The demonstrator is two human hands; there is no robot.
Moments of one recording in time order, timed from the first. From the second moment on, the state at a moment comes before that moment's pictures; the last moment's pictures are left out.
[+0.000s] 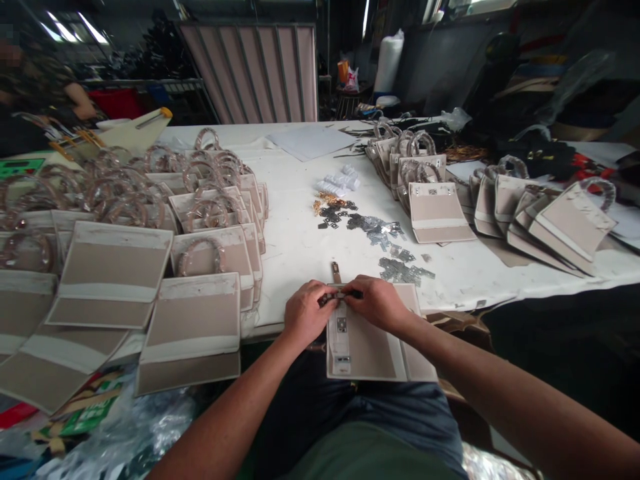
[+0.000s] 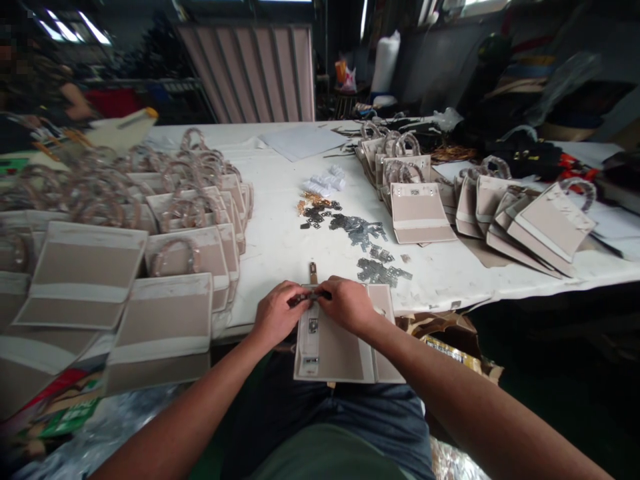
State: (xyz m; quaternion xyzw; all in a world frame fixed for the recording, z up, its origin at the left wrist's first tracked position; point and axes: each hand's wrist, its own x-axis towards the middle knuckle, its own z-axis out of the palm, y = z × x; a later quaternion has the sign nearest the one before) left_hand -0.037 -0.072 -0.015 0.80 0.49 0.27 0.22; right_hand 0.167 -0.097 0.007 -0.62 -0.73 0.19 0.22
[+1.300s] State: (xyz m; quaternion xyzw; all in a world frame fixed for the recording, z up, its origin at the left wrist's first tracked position) left_hand -0.034 -0.073 -0.024 0.81 0.48 0.29 0.19; right_hand 0.168 -0.100 0.010 -0.62 -0.73 0.20 0.20
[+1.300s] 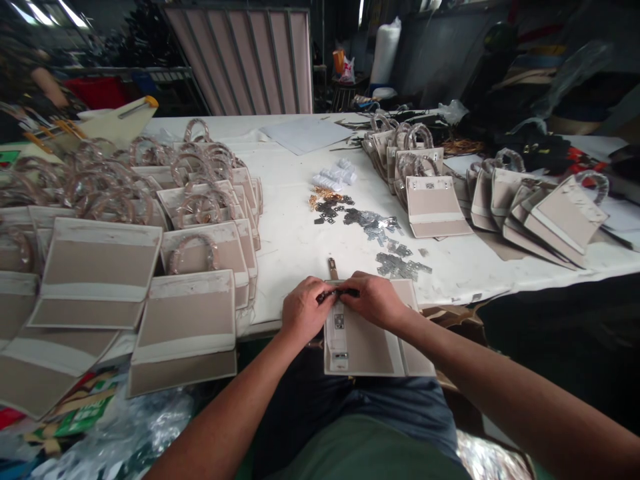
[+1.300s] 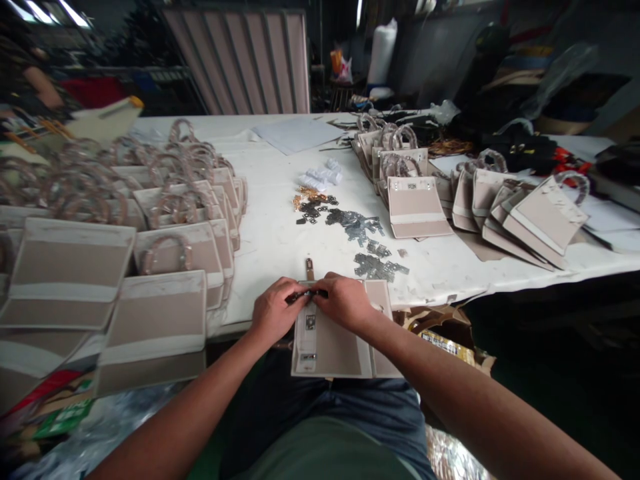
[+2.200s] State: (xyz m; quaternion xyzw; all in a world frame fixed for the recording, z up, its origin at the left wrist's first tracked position) left_hand -0.025 -0.019 0.012 0.75 0.52 0.09 0.40; right_hand 0.159 -0.095 0.013 -0.65 -0.73 0.16 0.15
